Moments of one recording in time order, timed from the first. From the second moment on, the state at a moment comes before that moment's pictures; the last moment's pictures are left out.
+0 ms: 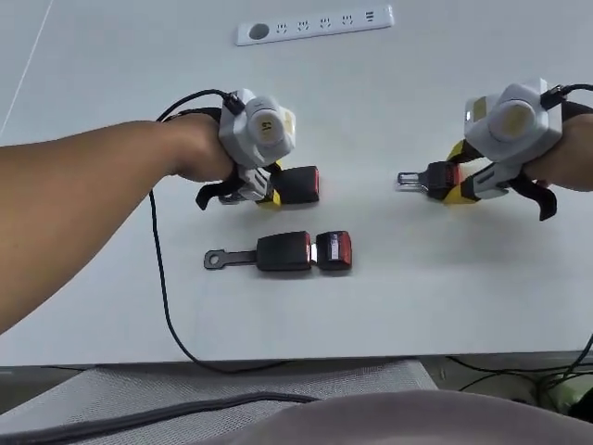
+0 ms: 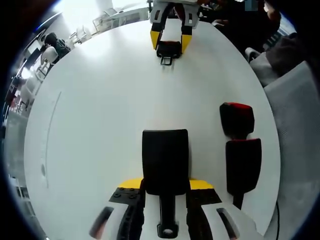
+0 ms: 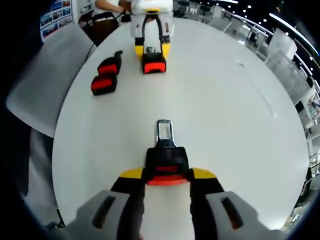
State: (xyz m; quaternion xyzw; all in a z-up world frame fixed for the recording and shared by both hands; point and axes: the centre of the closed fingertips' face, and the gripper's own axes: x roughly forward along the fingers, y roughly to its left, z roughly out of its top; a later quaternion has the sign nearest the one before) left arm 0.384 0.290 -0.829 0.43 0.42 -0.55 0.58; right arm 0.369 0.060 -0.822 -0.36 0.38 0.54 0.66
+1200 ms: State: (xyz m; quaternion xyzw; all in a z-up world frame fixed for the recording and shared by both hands) left arm 0.317 0.364 -0.757 0.34 0.38 -0.44 0.74; right arm 0.314 0.052 -0.754 -0.26 0.32 0.46 0.79
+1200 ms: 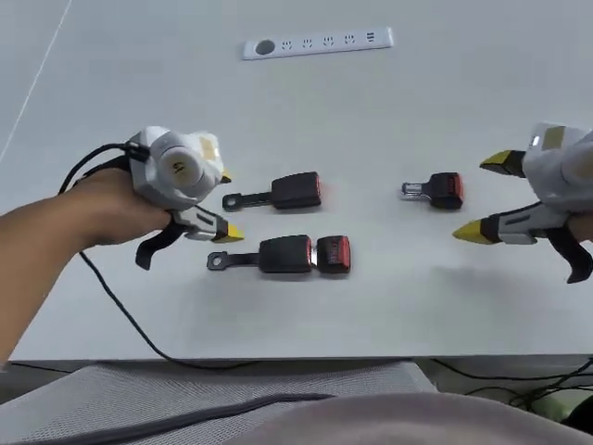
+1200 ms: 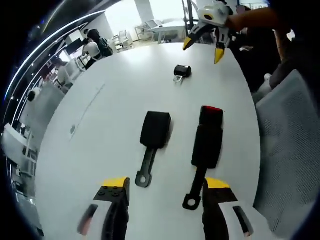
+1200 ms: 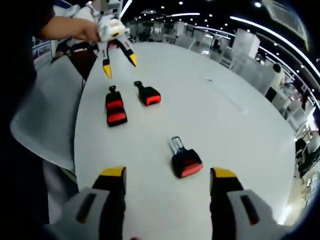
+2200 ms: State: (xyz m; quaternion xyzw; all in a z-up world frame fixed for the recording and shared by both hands) left arm 0.246 0.427 -0.724 0.22 0.37 -0.35 0.83; right arm 0.261 0.046 -0.734 -0.19 0.31 0.40 0.84
